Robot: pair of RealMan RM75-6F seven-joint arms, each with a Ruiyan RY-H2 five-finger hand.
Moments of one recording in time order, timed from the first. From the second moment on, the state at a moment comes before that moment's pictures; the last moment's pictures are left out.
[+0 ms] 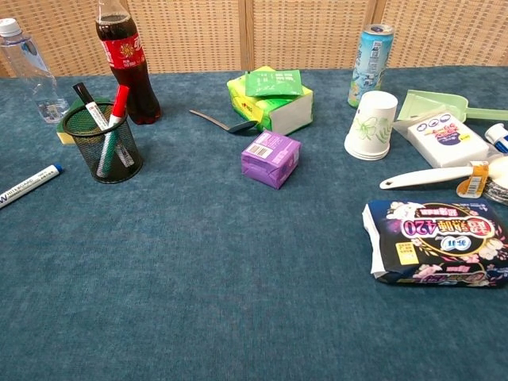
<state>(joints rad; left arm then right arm) -0.37 -1.19 -0.21 -1.59 0.87 1.03 0.20 0.01 -0.91 0.07 -1.81 -1.38 1.44 -0.02</state>
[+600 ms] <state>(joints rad) -0.57 -1.29 -0.19 -1.57 0.56 0.98 0.55 0.01 -0.90 0.07 -1.81 -1.39 1.44 0.02</state>
